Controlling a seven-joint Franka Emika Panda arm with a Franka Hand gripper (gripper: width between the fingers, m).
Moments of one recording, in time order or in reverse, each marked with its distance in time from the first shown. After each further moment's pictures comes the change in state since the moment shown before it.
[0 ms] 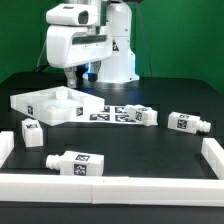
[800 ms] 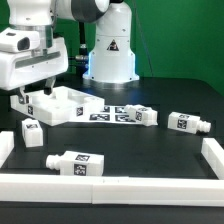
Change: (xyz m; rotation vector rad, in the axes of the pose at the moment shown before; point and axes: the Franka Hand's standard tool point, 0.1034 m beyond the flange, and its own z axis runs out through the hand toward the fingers) arm -0.111 0.002 0.048 0.089 -0.027 0.066
